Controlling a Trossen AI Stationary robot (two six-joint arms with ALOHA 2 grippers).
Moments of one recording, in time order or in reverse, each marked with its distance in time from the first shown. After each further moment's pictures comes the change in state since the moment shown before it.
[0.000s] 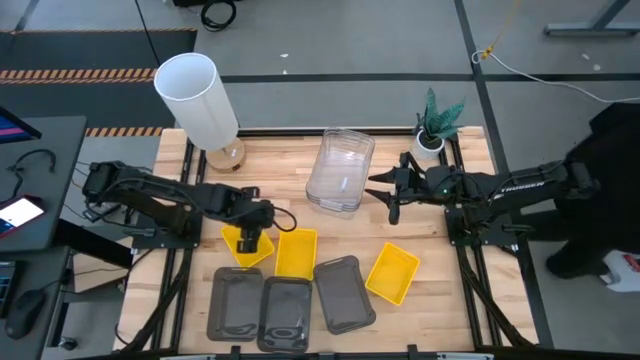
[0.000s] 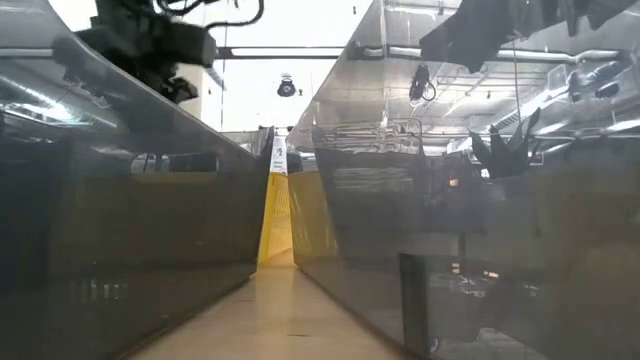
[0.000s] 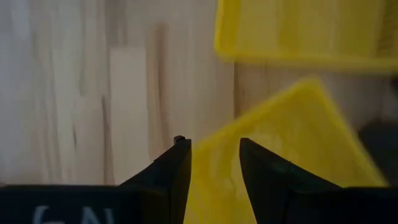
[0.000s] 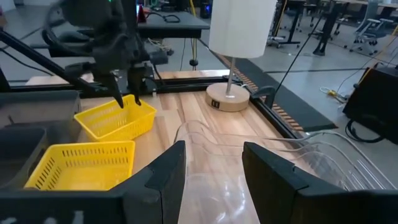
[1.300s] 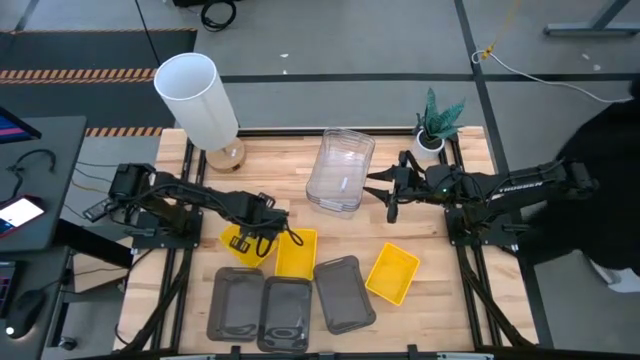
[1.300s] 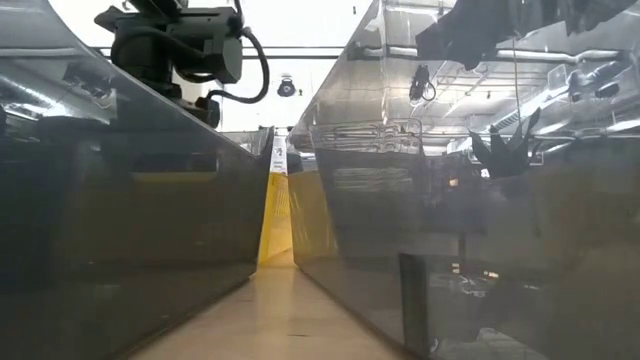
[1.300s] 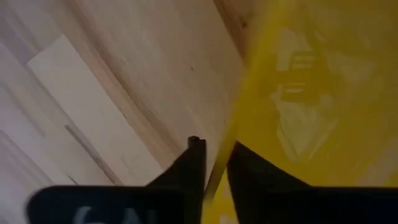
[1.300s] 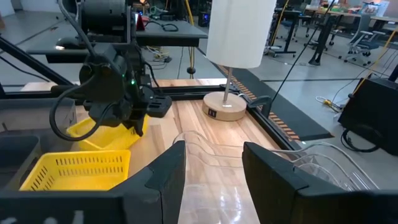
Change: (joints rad) left arm 0.033 0.235 -0.045 0.039 -0.014 0.511; right arm -0.008 0.018 0.000 0.056 0.000 -0.033
